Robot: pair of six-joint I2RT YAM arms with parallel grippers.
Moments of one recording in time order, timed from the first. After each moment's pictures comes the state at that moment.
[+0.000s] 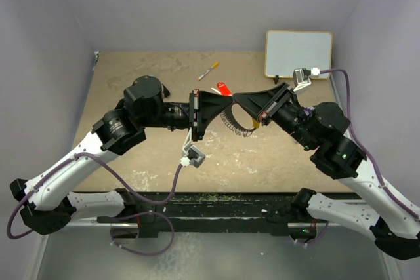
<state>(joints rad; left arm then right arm) -0.90 1.14 1.41 -0.36 0.62 1.71 0.86 0.84 1.16 -0.20 0.09 1.22</state>
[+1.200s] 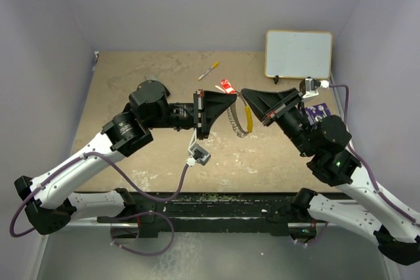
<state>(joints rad) -0.90 1.14 1.31 -0.17 0.62 1.74 0.86 0.75 0.99 0.04 0.21 1.35</state>
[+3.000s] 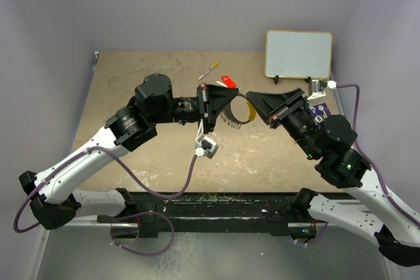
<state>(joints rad) -0.90 1.18 1.35 -0.22 0.55 1.67 0.86 0.74 1.05 -0.14 0.25 1.28</state>
